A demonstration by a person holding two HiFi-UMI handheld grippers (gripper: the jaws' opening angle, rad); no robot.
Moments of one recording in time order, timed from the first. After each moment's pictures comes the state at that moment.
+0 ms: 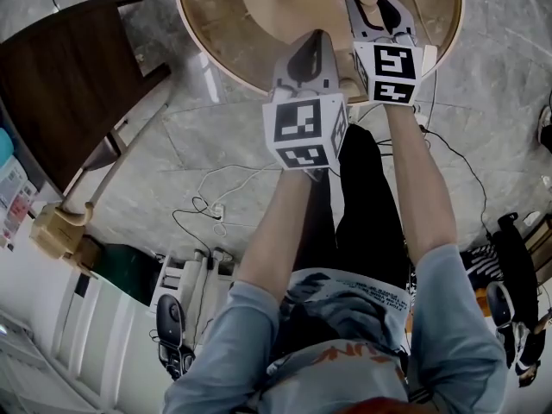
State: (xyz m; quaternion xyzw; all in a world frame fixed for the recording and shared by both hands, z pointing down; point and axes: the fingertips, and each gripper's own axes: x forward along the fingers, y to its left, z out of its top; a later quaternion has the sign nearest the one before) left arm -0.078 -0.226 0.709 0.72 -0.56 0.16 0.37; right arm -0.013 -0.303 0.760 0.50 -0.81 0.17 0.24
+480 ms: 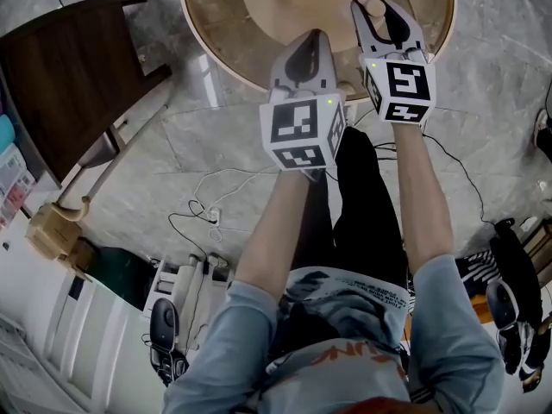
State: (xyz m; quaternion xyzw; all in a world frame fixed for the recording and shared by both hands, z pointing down) left arm -0.077 -0.220 0.681 0.72 -0.57 0.14 0.36; right arm -0.002 -0.282 0.706 0.49 -0.83 0.17 0.21
